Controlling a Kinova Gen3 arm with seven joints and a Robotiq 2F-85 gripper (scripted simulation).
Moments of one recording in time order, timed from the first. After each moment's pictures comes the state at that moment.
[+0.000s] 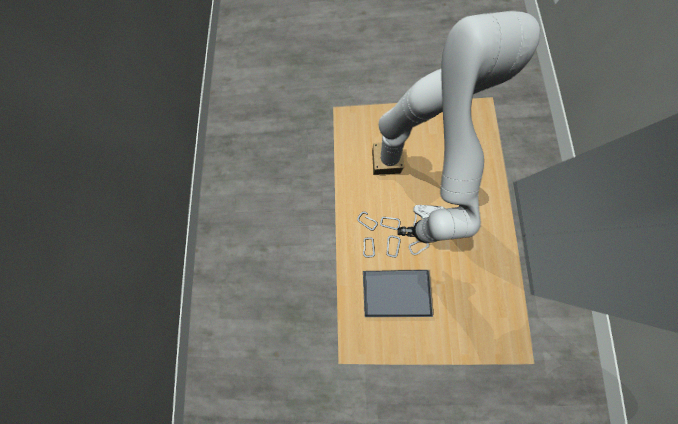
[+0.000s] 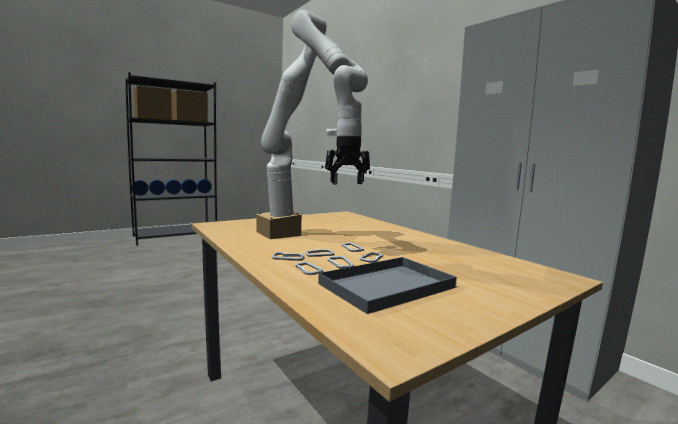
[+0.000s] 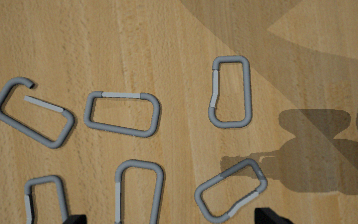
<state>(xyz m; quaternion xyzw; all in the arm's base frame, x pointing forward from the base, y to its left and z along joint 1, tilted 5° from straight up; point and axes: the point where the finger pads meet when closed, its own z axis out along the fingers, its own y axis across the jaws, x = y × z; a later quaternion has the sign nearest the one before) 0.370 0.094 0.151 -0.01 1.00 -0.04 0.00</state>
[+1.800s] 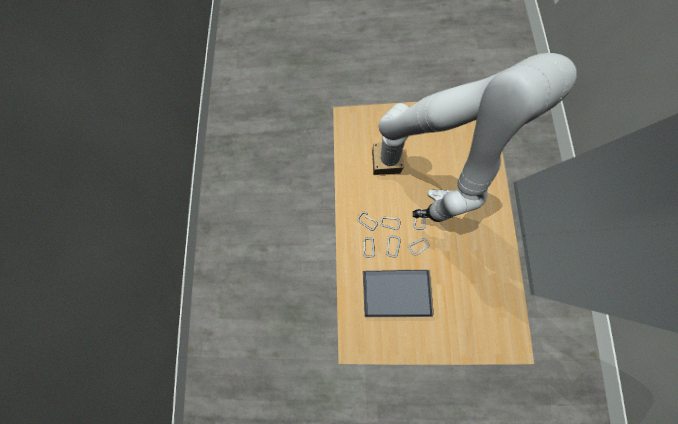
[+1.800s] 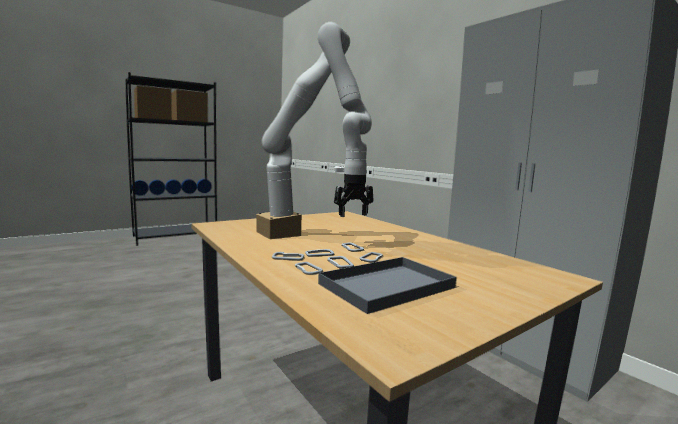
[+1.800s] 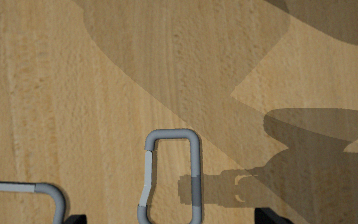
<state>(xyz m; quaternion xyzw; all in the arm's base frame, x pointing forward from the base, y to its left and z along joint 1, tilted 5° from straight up) 0.281 0.166 0.025 -0.01 1.00 -0.04 0.00</state>
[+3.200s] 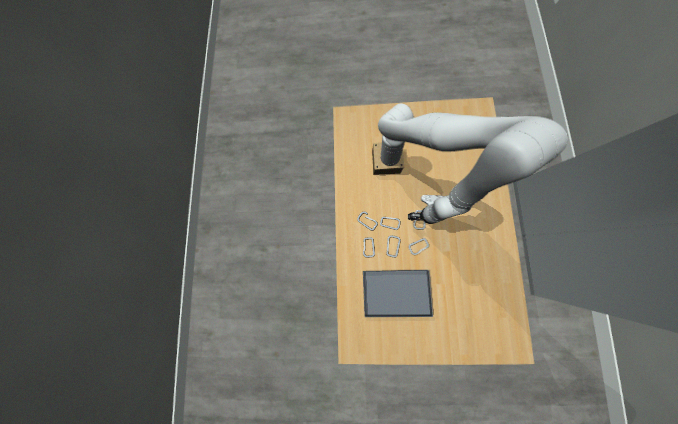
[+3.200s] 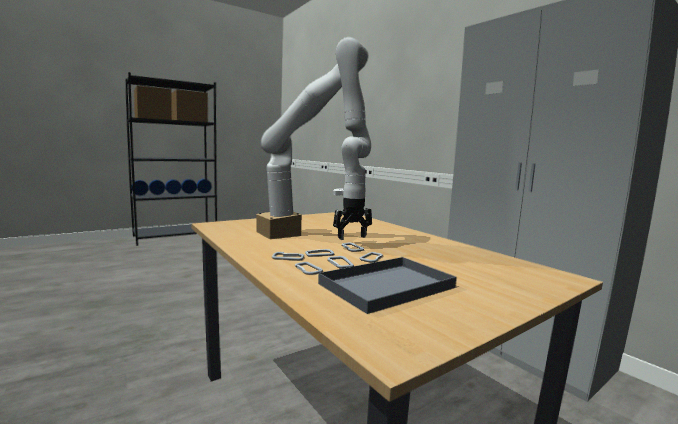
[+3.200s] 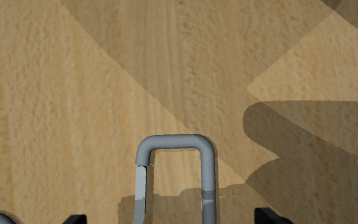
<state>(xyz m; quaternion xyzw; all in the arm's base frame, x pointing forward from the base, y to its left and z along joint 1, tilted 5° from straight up) 0.279 0.159 -0.056 -0.02 1.00 -0.04 0.00</state>
